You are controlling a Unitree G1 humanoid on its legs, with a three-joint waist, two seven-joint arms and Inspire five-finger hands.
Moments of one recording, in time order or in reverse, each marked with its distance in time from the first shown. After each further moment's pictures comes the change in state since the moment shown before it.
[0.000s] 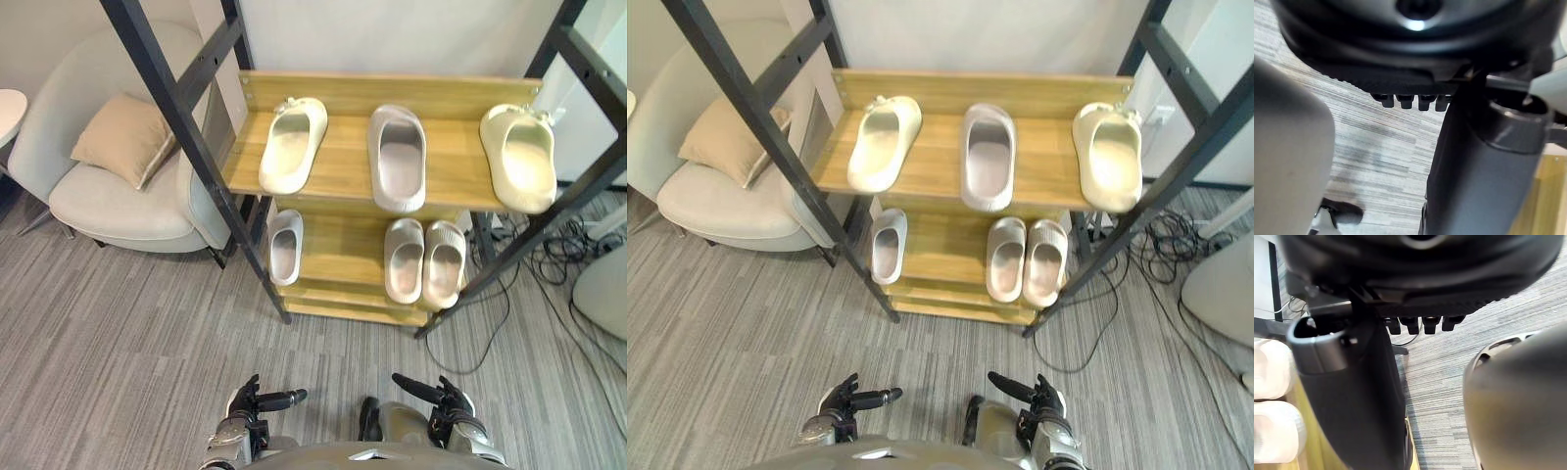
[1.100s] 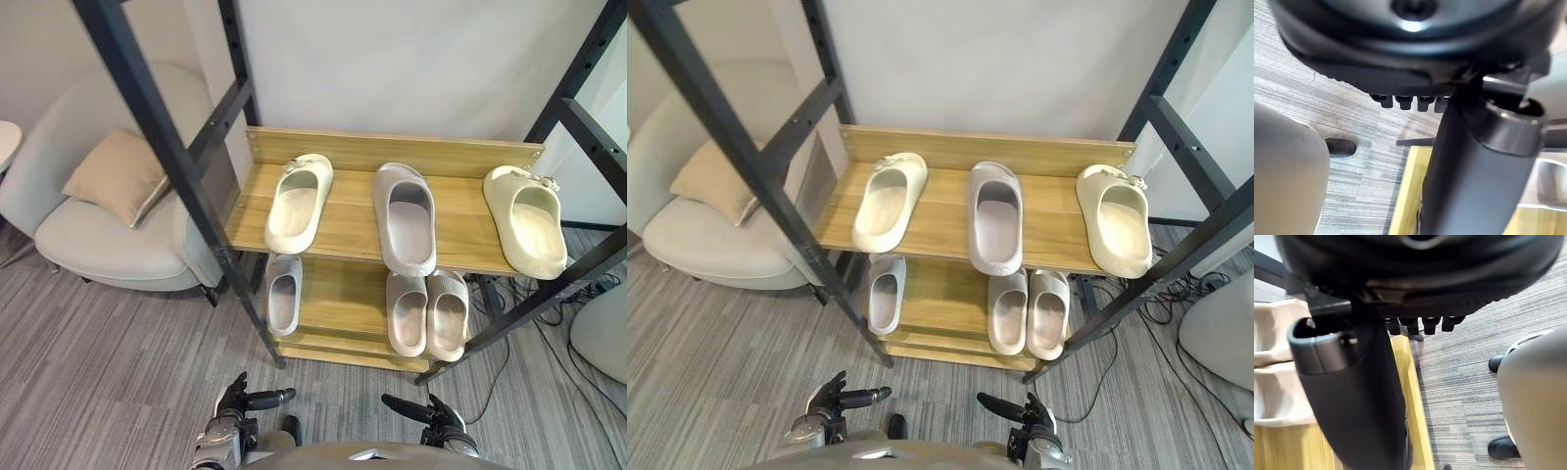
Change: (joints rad) left arm 0.007 0.055 -0.094 0.009 0.003 -0.004 0.005; right arm 0.016 0.013 0.055 0.052 -0.099 0.007 -0.001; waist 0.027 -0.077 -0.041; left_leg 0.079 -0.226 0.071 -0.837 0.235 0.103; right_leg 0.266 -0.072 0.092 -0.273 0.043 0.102
